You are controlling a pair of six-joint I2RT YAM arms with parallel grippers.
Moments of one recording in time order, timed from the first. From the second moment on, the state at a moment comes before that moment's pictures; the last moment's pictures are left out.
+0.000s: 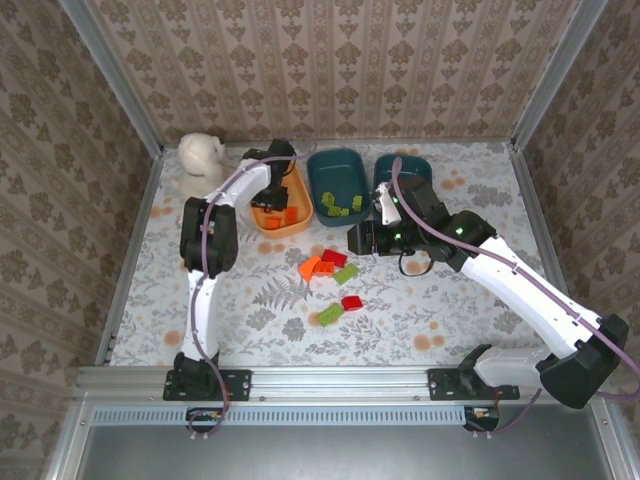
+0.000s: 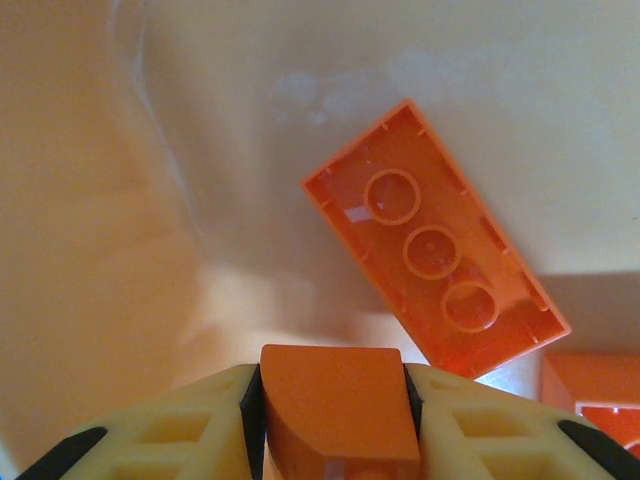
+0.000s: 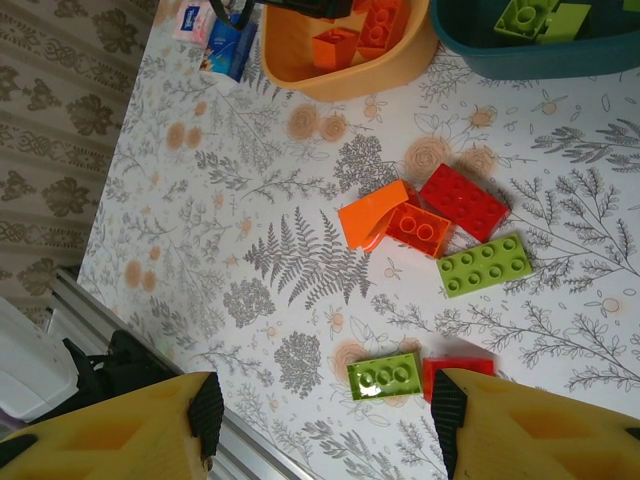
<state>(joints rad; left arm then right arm) -0.39 2.31 1.98 -1.04 -0.26 -0.20 0.62 1.25 1.26 -0.80 -0.24 0.55</state>
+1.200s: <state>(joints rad) -0.54 1.15 1.08 -0.66 0.00 -0.56 0.73 1.53 1.22 -0.91 -0.11 1.03</state>
